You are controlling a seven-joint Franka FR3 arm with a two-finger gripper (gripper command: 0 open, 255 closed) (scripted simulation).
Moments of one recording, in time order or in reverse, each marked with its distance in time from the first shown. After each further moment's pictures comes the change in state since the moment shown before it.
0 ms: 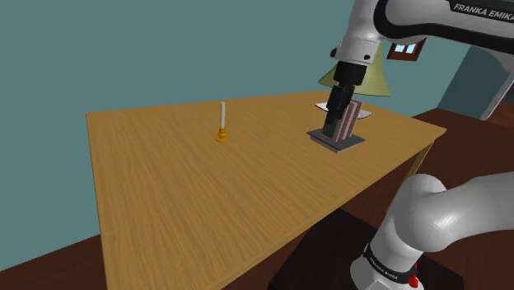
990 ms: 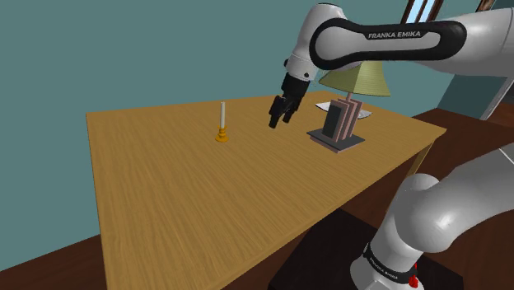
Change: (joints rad) arm 0.034 0.291 0.072 -0.007 0.049 0.485 0.049
